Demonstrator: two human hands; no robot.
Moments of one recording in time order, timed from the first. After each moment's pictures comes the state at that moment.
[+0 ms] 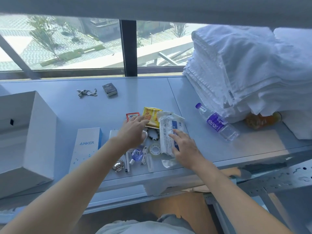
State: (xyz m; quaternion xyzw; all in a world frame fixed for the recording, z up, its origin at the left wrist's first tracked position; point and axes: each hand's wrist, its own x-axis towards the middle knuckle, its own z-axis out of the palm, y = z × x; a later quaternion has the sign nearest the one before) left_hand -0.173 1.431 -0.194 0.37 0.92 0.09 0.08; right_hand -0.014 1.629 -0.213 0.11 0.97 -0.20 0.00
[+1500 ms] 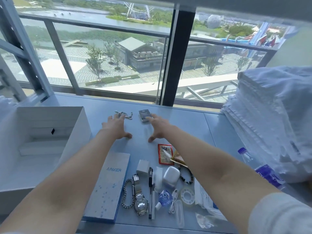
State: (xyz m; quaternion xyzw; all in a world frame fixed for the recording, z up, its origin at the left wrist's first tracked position) left_hand -0.364 1.299 -0.200 0.08 0.99 0.07 0.09; right_hand -0.333 1.520 -0.179 -0.10 0.99 -0.05 0.11
